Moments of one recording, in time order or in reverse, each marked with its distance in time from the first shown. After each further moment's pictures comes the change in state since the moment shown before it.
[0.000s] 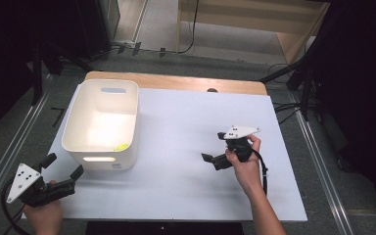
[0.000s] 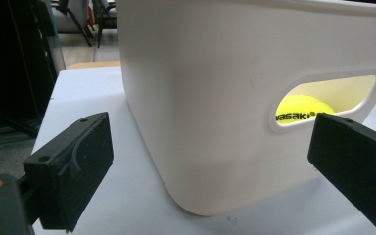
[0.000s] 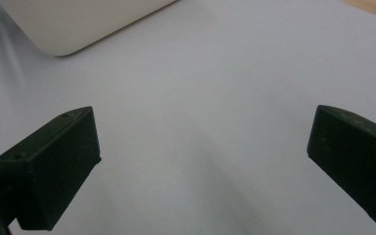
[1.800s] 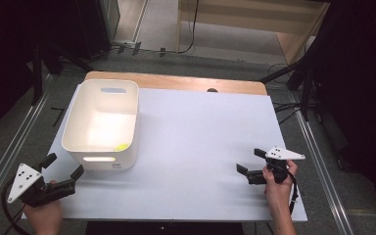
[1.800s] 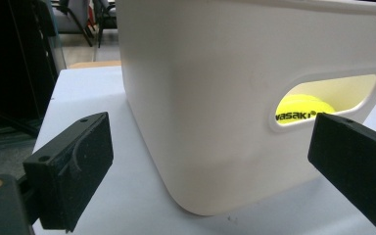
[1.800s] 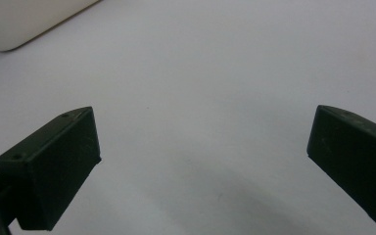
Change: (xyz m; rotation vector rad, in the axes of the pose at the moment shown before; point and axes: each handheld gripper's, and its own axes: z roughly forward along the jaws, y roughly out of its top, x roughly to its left) left arm -0.001 0.000 0.000 0.003 0.002 0.003; right arm -0.028 -0.092 -0.068 -0.111 -0.156 0.191
